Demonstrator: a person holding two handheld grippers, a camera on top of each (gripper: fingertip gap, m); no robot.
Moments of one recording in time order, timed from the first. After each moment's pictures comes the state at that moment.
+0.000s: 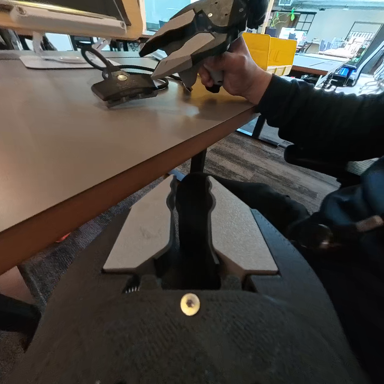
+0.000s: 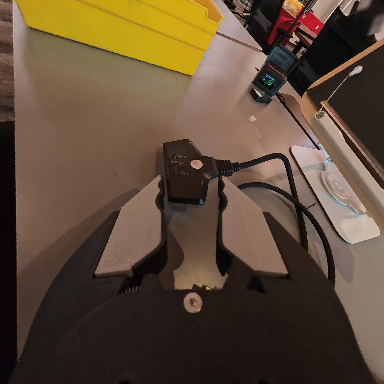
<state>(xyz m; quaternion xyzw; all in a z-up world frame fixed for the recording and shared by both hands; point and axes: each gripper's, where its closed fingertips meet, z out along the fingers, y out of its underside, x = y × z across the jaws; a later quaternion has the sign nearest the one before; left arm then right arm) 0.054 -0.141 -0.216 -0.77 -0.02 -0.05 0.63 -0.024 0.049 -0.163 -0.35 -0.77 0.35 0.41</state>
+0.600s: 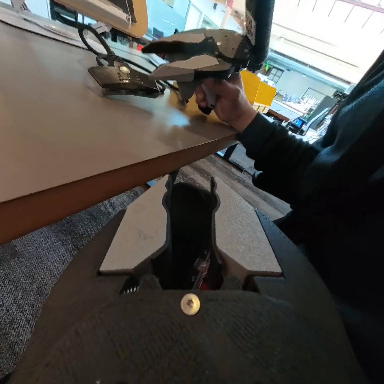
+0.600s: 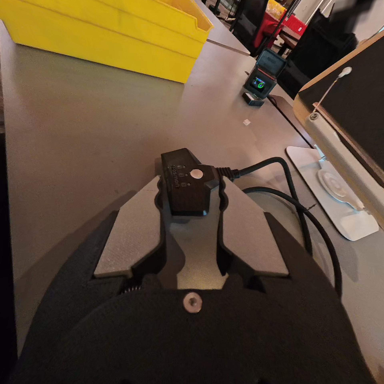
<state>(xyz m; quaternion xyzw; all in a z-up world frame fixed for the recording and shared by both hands) 0.051 -0.135 -0.210 -0.74 -0.09 -0.16 0.64 -0.033 0.043 -0.160 -0.37 -0.74 0.35 0.43</state>
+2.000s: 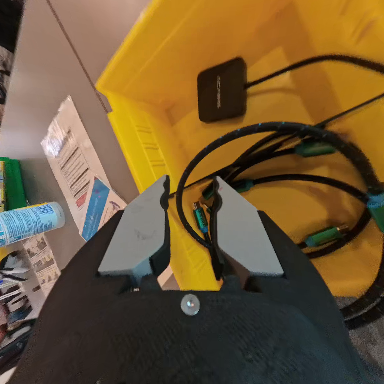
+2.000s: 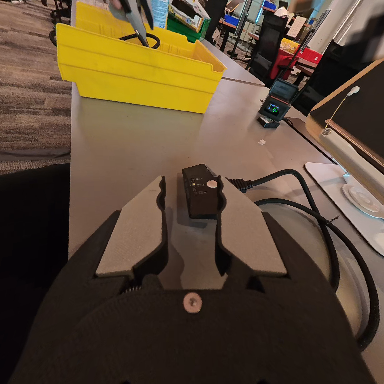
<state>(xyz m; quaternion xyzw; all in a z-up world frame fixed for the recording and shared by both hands) -0.311 -0.244 -0.125 -0.95 -0.09 0.27 0.14 -0.011 0.027 -0.141 -0.35 -0.72 0.45 0.40</state>
